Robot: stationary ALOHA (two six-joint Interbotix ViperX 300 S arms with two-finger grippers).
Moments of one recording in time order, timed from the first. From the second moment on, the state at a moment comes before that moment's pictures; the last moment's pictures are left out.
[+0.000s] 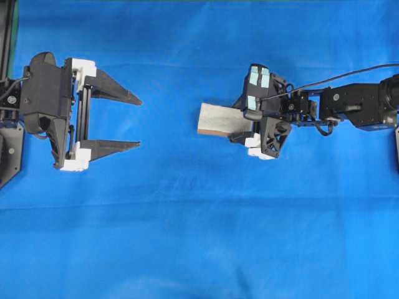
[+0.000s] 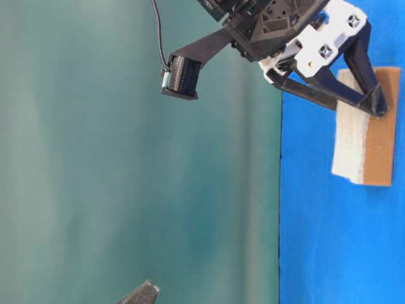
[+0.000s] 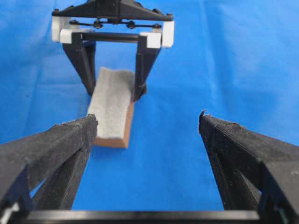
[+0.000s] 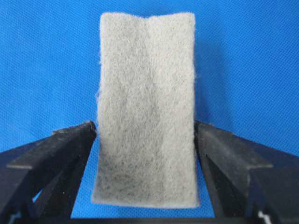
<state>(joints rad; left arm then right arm) 0.01 -0.58 0.96 -0.03 -0.08 0.10 -0.15 0.14 0.78 -0.06 -0.17 0.09</state>
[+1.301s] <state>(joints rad) 0.01 -0.60 0.96 -0.03 -0.08 0.10 -0.15 -0.35 0.79 -0.07 0.08 0.08</state>
